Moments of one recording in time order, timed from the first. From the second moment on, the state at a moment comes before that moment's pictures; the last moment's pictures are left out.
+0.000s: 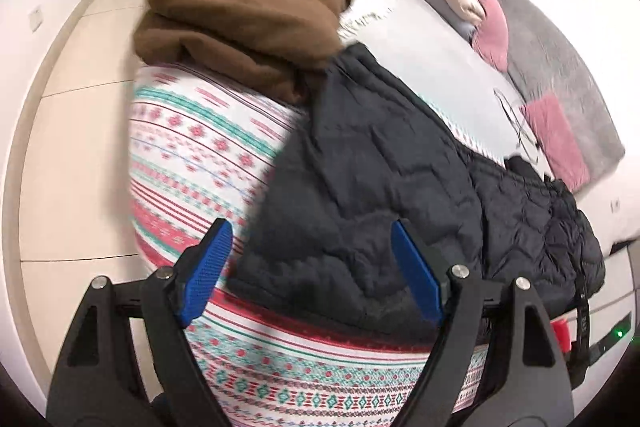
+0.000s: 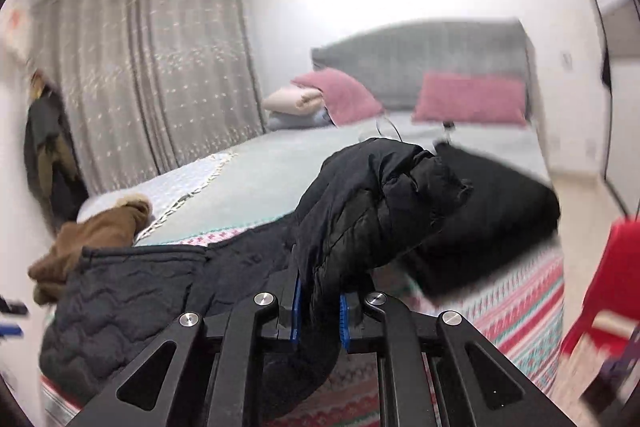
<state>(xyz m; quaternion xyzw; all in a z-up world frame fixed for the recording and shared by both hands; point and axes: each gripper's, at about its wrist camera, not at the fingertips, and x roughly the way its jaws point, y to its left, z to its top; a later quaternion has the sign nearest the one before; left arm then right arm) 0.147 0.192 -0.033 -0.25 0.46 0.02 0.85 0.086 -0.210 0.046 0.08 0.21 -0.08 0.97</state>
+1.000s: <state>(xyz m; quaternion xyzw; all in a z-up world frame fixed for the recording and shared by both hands) 0.135 0.280 -0.052 -0.37 0.45 0.04 0.81 0.055 0.170 -0.042 -0.47 0.10 0.20 0.85</state>
